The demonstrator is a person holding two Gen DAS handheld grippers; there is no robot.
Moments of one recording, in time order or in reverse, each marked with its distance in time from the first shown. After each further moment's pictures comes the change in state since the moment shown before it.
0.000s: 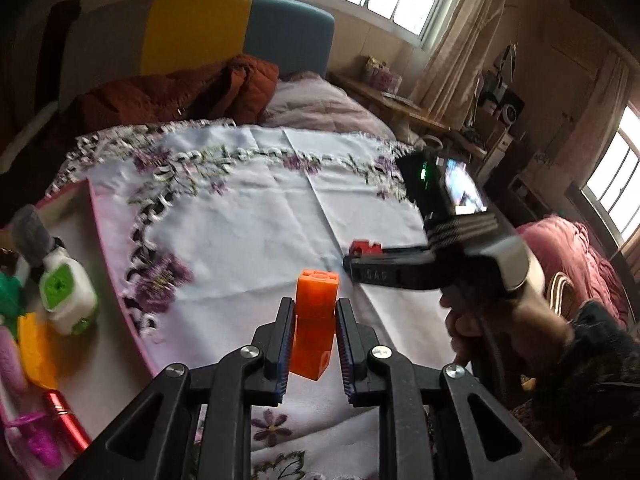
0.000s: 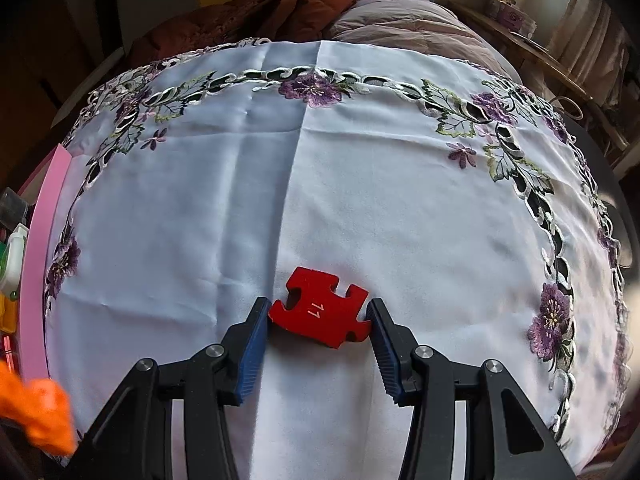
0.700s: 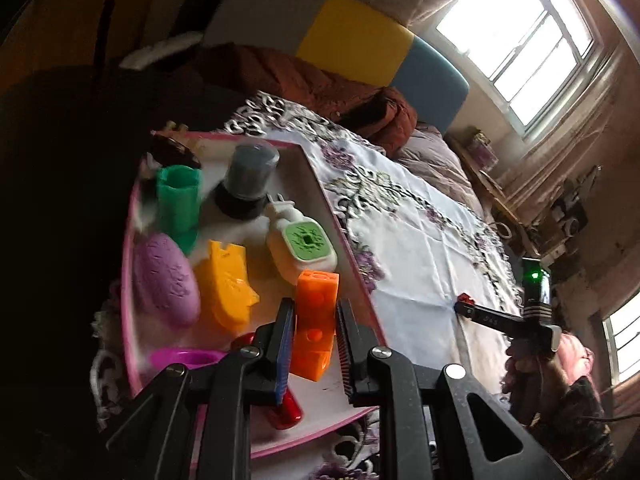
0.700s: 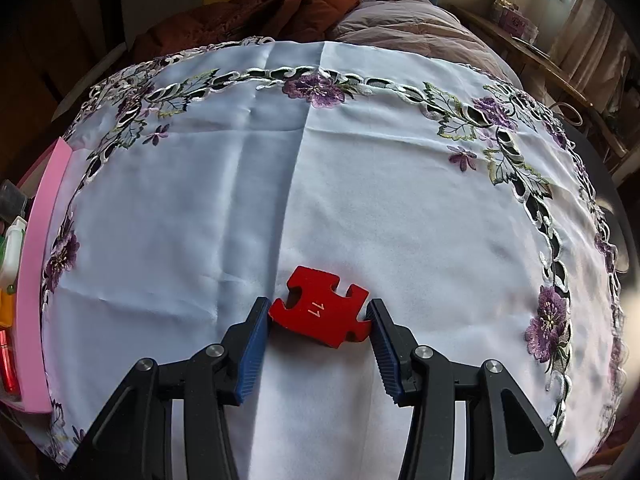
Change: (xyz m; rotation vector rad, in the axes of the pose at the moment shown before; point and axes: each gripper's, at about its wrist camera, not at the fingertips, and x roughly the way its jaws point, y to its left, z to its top) left arm -0.075 0.158 -0.040 -0.431 -0.058 0.111; right arm 0.000 0.003 -0.001 -0.021 -0.003 -0.013
